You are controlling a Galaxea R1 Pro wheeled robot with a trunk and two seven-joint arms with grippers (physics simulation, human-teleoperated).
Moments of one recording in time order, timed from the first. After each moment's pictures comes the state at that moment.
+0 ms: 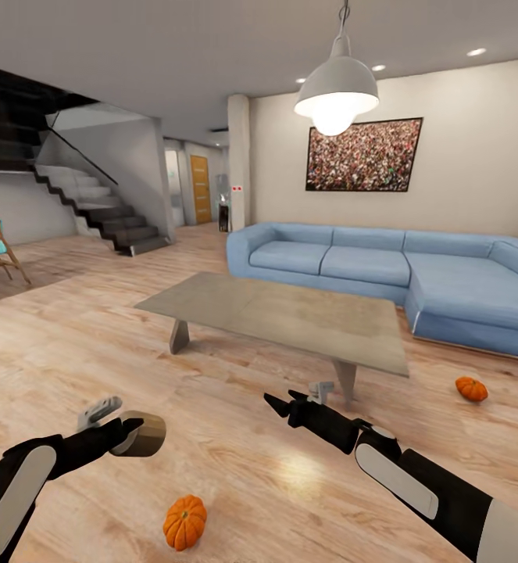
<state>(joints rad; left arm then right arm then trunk) -0.26 0.29 0.08 -1.46 0.93 0.86 0.29 -0.64 -0.39 0.96 -1.24 -1.22 0.03 0.15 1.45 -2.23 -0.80</state>
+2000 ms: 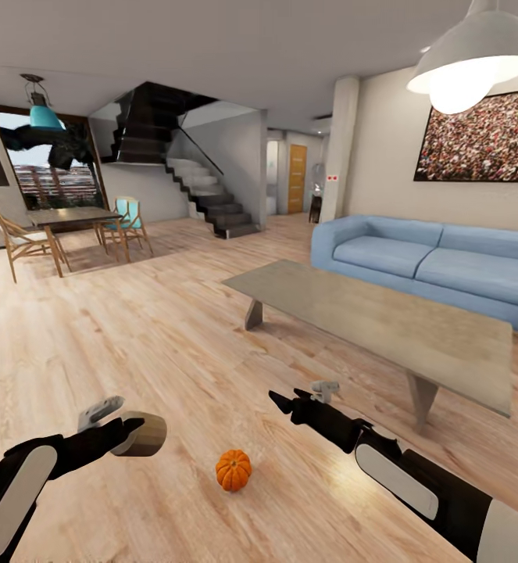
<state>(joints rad) -0.26 0.29 0.08 -1.46 0.93 0.86 0.29 -0.64 -0.39 0.96 -1.24 -1.22 0.00 0.07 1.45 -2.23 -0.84</state>
